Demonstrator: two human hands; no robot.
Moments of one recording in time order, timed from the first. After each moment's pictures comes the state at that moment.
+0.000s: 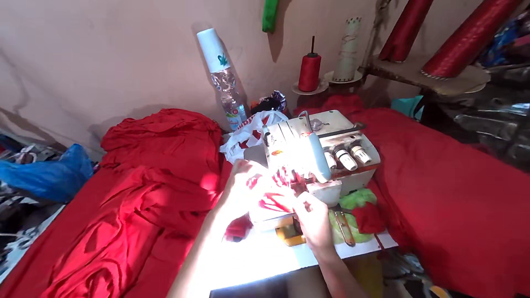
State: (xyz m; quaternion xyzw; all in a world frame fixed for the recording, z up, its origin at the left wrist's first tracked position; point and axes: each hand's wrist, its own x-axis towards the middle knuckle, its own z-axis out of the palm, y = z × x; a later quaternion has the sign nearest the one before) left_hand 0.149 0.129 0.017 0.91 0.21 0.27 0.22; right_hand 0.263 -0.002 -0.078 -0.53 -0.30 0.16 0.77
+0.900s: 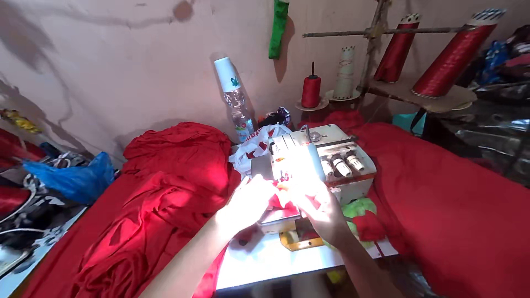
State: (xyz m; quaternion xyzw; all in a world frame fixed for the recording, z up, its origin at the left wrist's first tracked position) left_hand 0.143 0.107 0.049 0.99 0.14 0.02 0.00; right_hand 0.288 -0.028 -0.008 -0.53 -0.45 0.18 0.70
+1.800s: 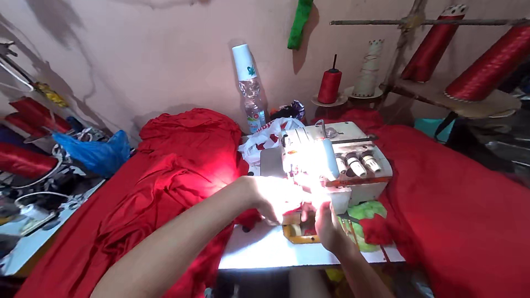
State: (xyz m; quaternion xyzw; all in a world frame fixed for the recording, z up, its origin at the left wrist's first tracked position) left_hand 0.184 0.083 0.116 0.94 0.11 -0.31 0.12; right_hand 0.283 -0.025 -0.052 -0.48 -0.51 0.24 0.67
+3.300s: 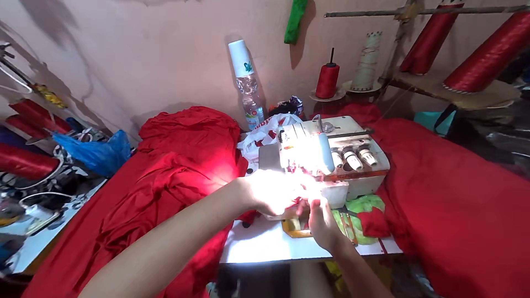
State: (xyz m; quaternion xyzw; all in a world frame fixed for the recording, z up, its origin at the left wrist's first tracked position) left_hand 0.180 0.073 0.115 0.95 0.14 -0.27 0.07; right_hand 0.274 -0.029 -0.049 -0.52 -0.51 0.20 0.65
